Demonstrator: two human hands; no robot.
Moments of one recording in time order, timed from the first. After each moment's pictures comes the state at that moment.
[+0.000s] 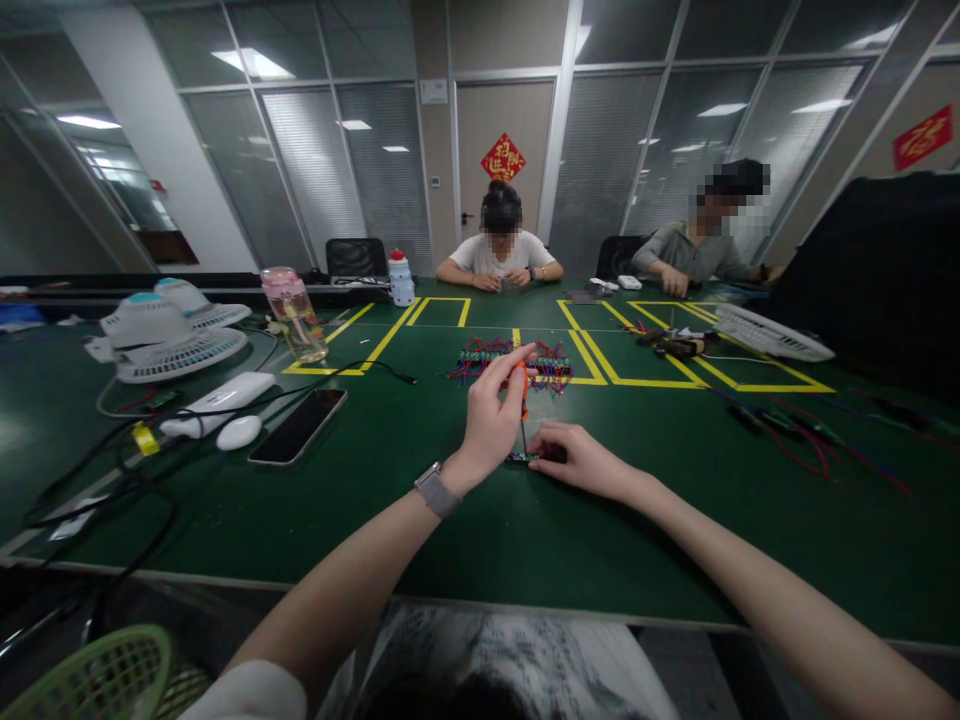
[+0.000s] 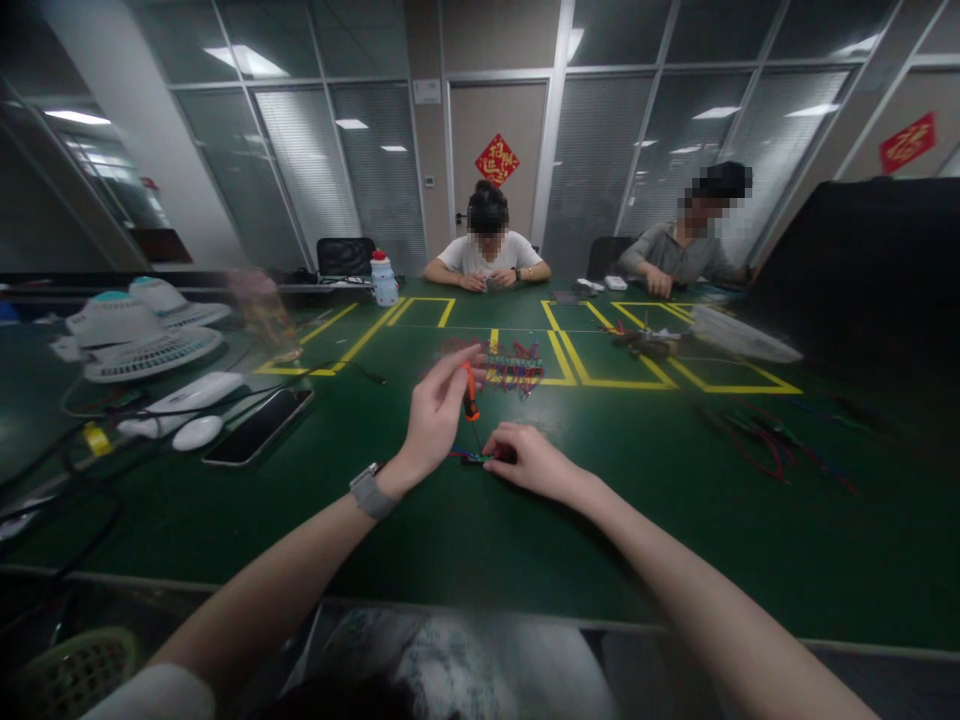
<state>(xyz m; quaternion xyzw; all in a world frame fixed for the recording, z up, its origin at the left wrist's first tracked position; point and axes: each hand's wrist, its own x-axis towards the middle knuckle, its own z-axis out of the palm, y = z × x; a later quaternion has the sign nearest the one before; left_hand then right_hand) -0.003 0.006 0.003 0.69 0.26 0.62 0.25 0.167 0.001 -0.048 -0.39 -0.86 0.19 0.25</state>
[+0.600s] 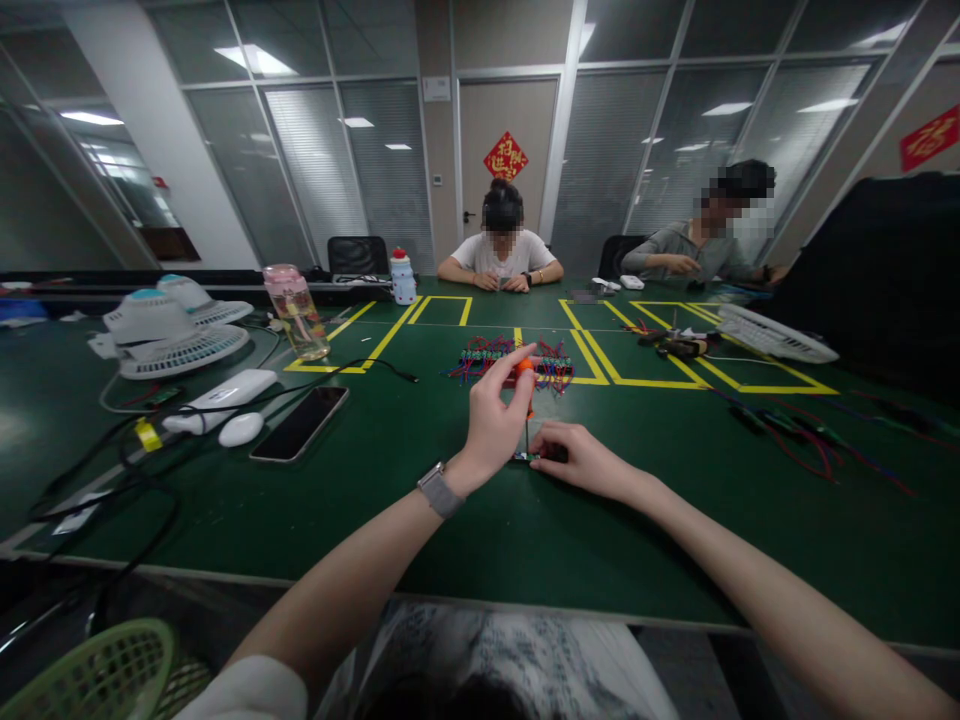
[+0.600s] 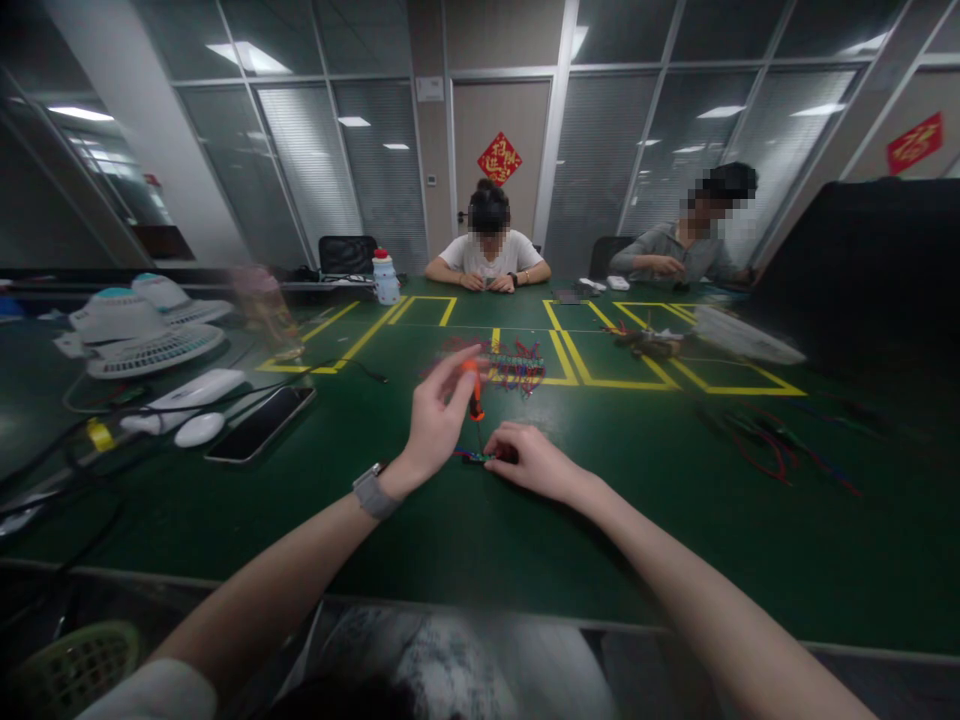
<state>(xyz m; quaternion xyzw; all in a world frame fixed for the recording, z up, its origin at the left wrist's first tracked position) -0.001 0.003 0.002 0.68 0.28 0.63 0.25 0.168 0.001 -0.047 -0.39 -0.87 0.19 0.24</state>
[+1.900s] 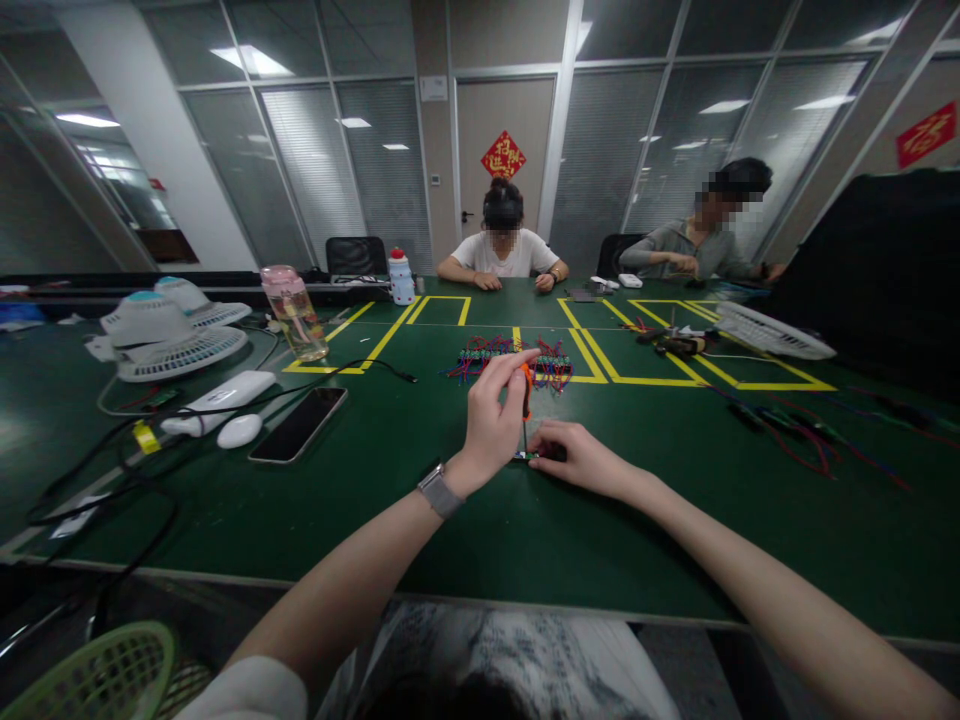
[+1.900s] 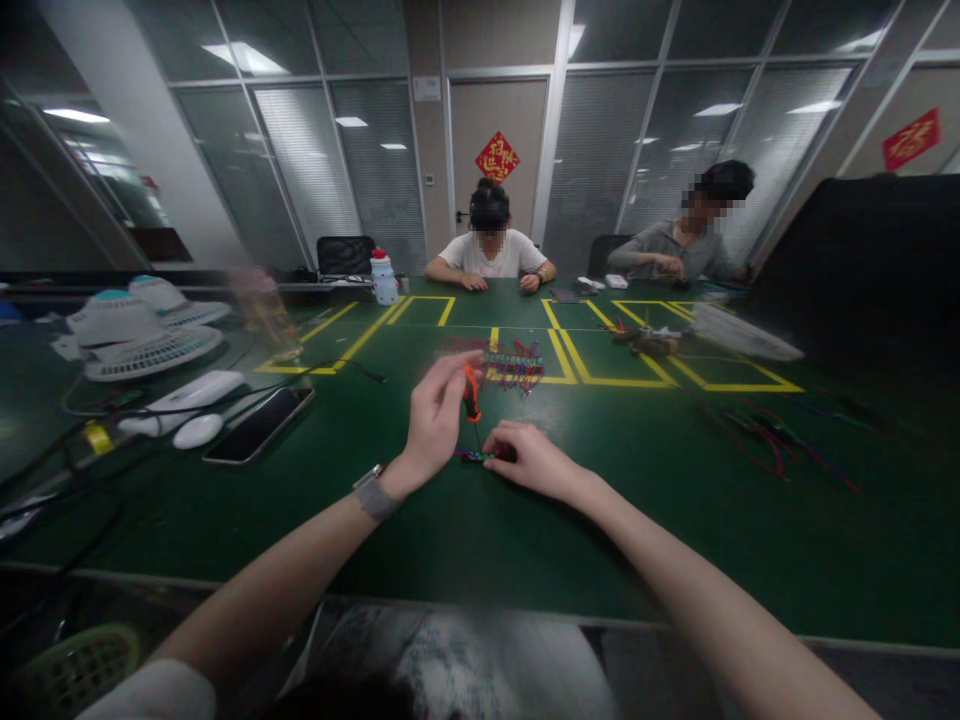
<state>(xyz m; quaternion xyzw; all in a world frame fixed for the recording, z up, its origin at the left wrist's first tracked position) -0.004 -0.001 0.006 0.70 0.27 0.63 0.18 0.166 0.001 -0.047 -0.39 -0.87 0.18 0.25</state>
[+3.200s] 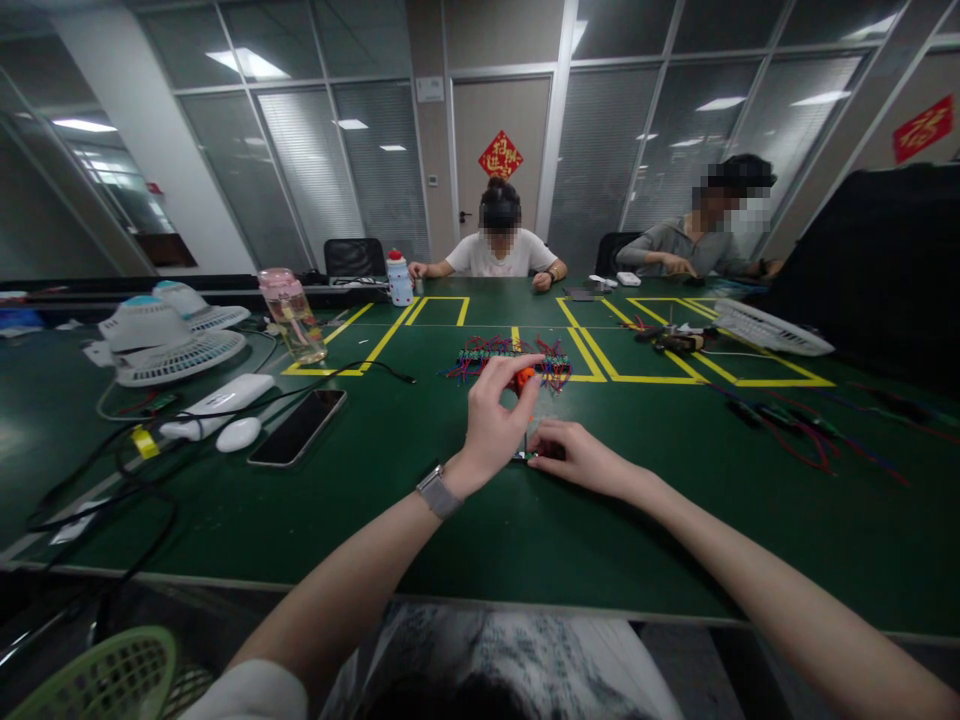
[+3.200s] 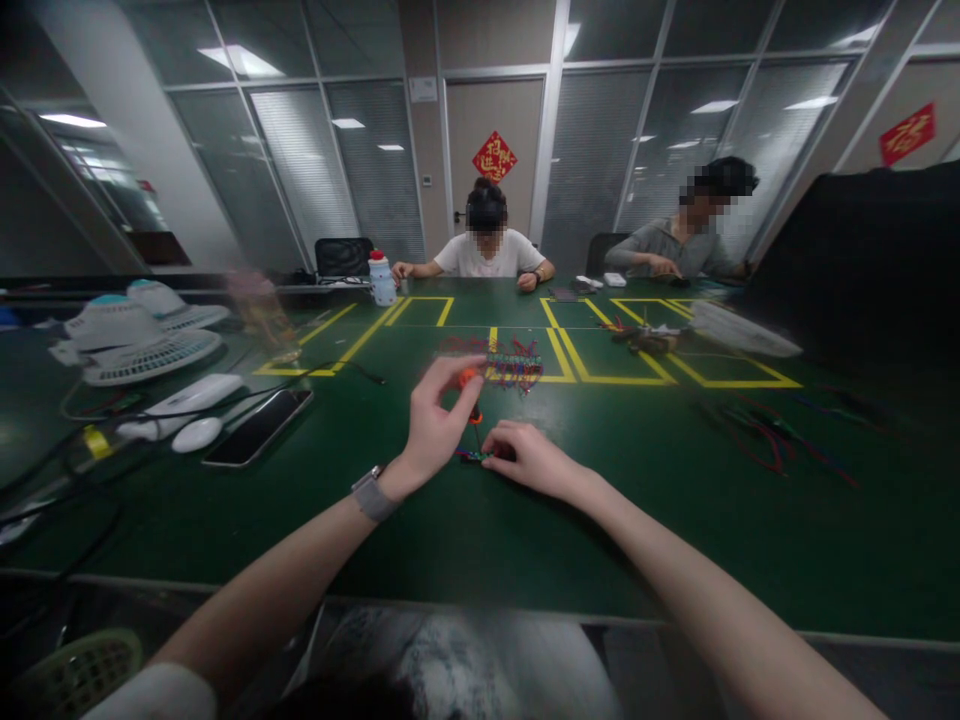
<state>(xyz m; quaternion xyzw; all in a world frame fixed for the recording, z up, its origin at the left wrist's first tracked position) -0.002 -0.001 0.006 0.72 0.27 0.63 0.14 0.166 0.001 -0.046 -0.39 -0.87 0.19 0.24</state>
